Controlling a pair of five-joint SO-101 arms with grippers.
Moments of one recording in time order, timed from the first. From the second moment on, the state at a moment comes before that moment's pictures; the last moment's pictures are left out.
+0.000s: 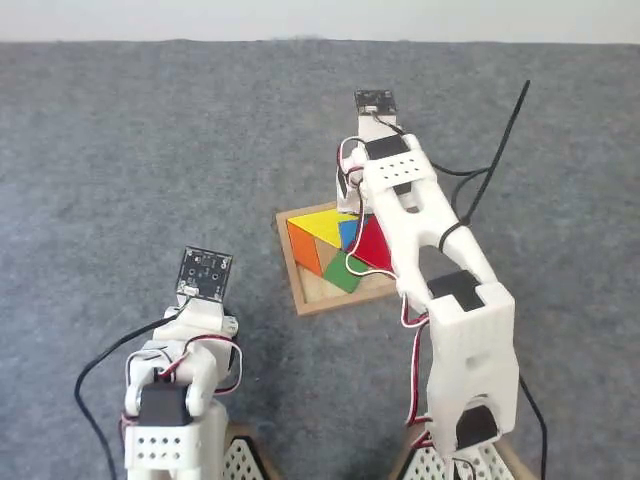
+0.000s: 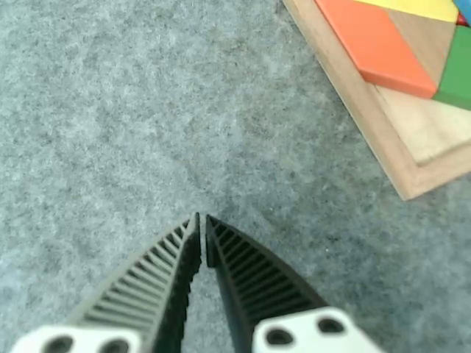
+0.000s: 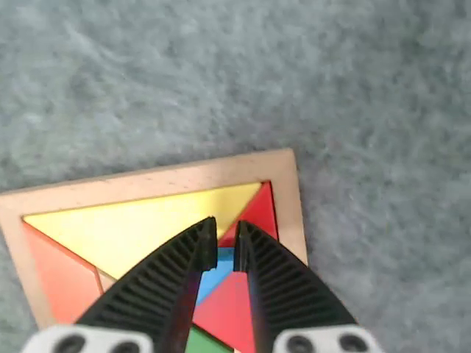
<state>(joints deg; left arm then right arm) -6.3 -103.0 97.1 72.0 -6.1 -22.7 32.6 -15.9 69.2 -15.7</state>
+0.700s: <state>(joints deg) -6.3 -103.0 97.1 72.0 -6.1 -28.7 31.9 -15.9 65.7 -6.2</state>
